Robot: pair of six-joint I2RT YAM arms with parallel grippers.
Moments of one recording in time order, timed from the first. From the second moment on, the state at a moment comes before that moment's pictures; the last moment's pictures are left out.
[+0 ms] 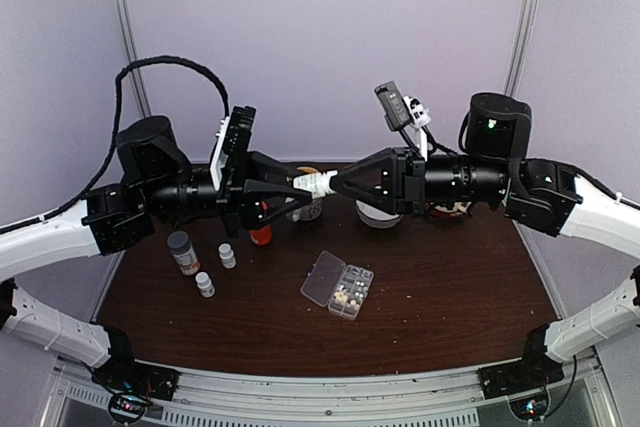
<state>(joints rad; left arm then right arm) -0.99 1.16 1.05 0.17 0.55 0.03 1.03 1.22 1.25 -0.09 -0.45 0.44</state>
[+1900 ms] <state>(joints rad) -0.95 1.42 0.94 0.80 0.83 -1.03 1.07 1.03 1.05 -0.09 -0.28 -1.40</state>
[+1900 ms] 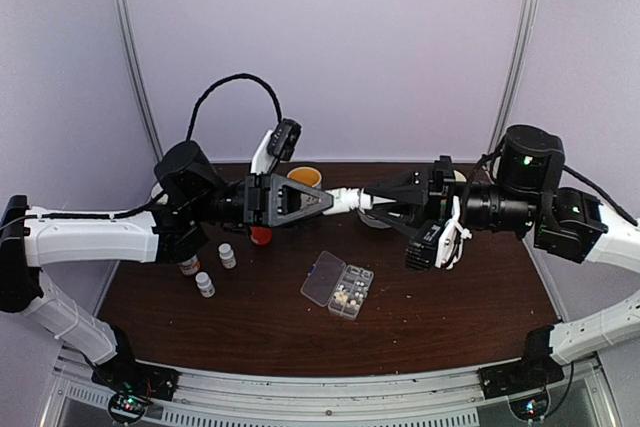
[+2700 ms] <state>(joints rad) -0.84 1.29 0.88 0.91 0.86 -1.00 1.05 0.86 0.80 -0.08 -0.14 -0.68</state>
